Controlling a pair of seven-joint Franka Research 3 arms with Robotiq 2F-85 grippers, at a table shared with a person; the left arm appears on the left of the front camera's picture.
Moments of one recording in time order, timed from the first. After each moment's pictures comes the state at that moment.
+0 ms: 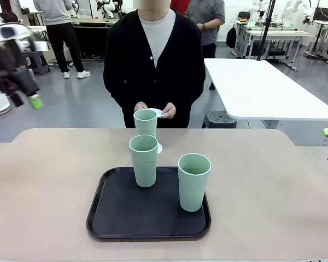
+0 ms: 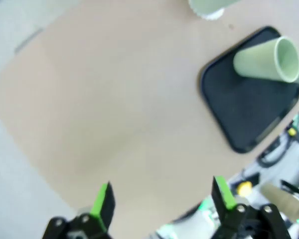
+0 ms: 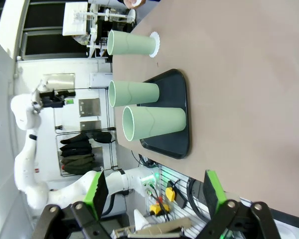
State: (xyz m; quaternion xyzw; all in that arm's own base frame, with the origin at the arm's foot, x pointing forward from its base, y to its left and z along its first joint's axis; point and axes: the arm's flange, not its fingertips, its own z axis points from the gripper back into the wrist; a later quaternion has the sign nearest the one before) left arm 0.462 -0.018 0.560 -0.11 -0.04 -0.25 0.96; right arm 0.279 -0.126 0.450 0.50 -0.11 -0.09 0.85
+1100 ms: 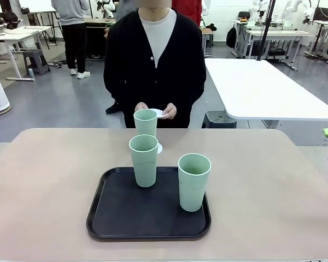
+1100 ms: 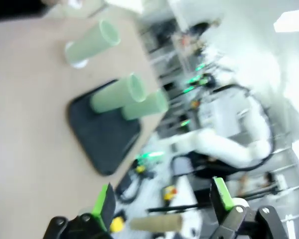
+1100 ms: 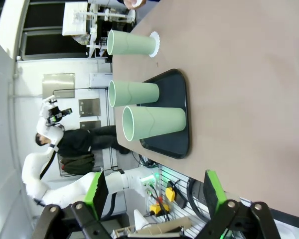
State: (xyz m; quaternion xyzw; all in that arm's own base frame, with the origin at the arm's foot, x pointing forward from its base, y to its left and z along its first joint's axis) left arm 0.395 0.169 0.513 -0.60 -0.11 -0.14 0.78; right arm 0.279 -0.126 0.450 0.50 -0.11 -0.09 0.85
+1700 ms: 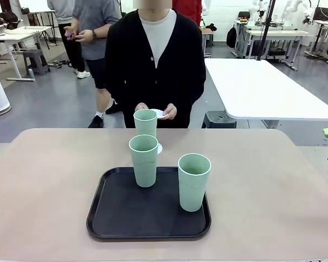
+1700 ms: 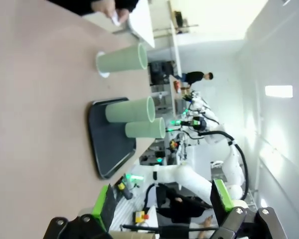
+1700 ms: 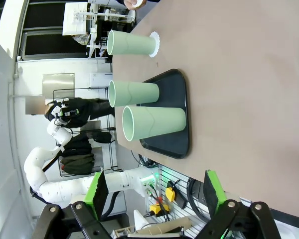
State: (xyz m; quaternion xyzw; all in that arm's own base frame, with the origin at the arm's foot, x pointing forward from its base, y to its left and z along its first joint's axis) left arm 0.386 0.238 0.462 -0.62 -0.09 0.01 0.78; right arm 0.279 -0.126 0.451 0.50 -0.11 -0.09 0.85
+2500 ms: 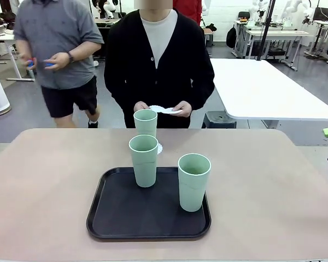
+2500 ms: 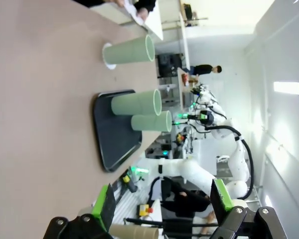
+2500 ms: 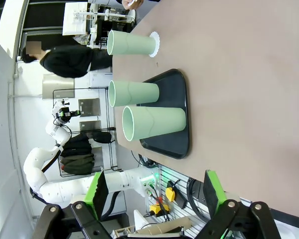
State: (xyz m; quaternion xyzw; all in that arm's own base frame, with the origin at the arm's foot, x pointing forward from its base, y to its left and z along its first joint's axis) left arm 0.387 0.232 0.464 -0.61 -0.07 0.01 0.79; right arm 0.279 -0.126 0.451 0.50 -0.11 -0.09 0.85
